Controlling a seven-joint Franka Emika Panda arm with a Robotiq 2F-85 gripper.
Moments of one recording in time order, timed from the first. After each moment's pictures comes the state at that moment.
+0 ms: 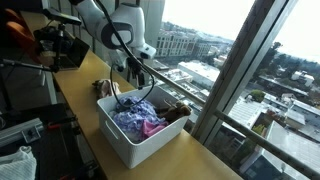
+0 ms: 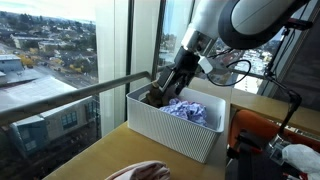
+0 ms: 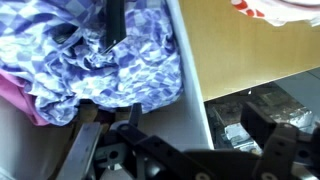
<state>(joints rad) 0.12 0.26 0.02 -2.15 0.05 2.71 0.27</state>
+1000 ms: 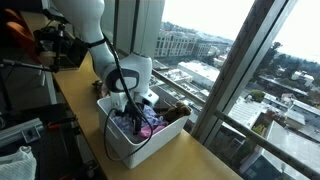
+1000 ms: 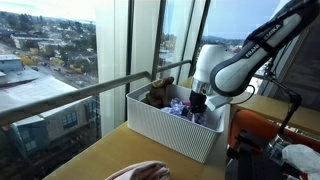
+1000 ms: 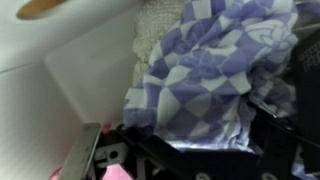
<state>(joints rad) 0.05 0.50 -0.10 -2.18 -0.03 2.71 0.27</state>
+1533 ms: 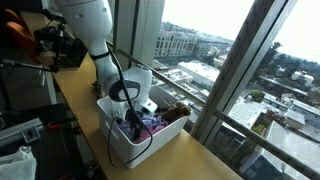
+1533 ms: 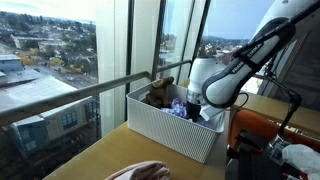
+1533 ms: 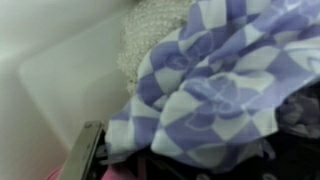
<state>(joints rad) 0.05 0.63 -0.10 -2.10 -0.03 2.71 0.27</state>
